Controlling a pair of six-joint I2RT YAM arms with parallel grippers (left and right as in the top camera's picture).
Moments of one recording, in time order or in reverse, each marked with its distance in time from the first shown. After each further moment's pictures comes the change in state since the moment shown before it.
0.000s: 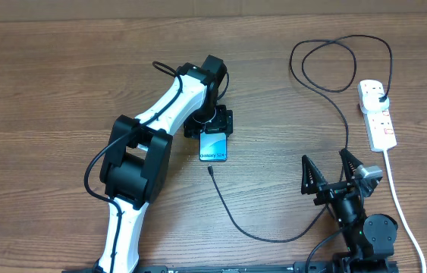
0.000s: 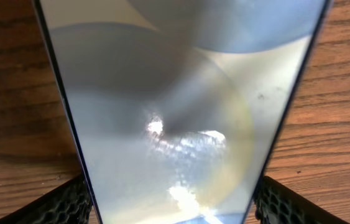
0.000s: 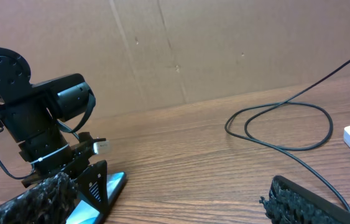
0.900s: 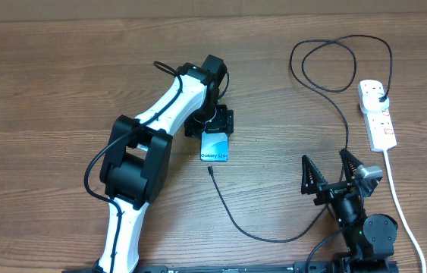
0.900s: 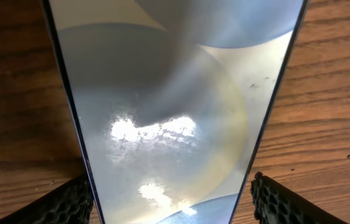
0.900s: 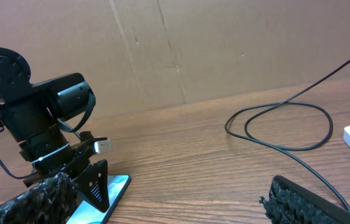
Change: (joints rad) left arm 0.000 0.000 0.000 0.008 0.015 0.026; right arm 0.000 0.000 0.000 0.000 0.000 0.000
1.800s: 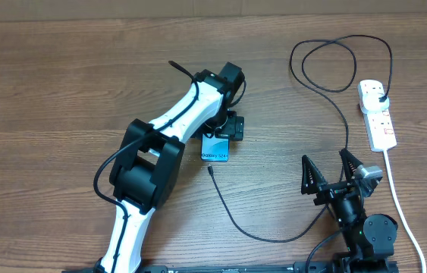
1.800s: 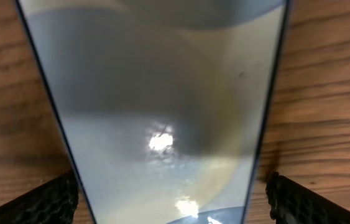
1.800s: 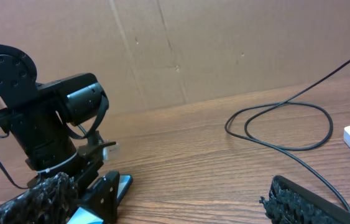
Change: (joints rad) left arm -0.089 0.002 -0.002 0.000 -0.189 -0.022; right arm 0.000 0.000 0.000 0.001 0.000 0.000
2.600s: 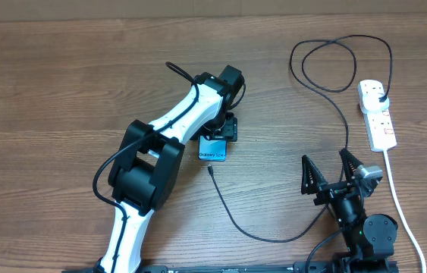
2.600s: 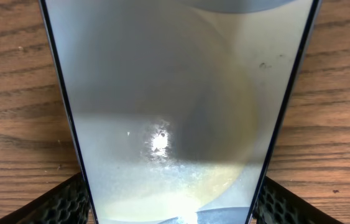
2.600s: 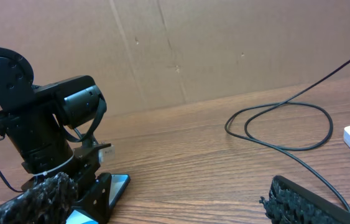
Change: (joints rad) left arm 0.002 -0.013 -0.034 0.011 -0.030 -0.057; right arm 0.000 0.000 0.000 0.000 0.000 0.000
